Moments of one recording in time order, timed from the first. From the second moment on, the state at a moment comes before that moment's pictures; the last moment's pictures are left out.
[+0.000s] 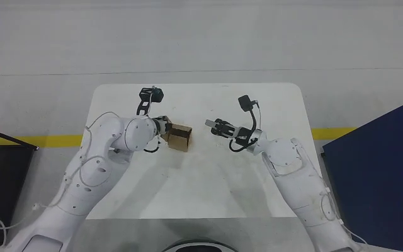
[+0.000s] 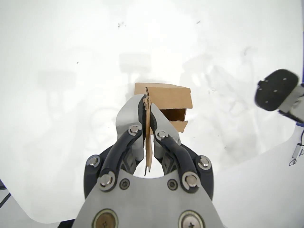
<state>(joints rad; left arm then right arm) 0.88 -1.20 -0.95 -1.69 0.82 0.43 -1.14 -1.23 -1.14 1.26 -1.66 -0.10 -0.05 0.71</state>
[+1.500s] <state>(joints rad) 1.09 -1.18 -1.26 -1.67 0.33 0.31 -0.83 -1.18 -1.13 1.27 -1.52 -0.07 -0.22 0.81</state>
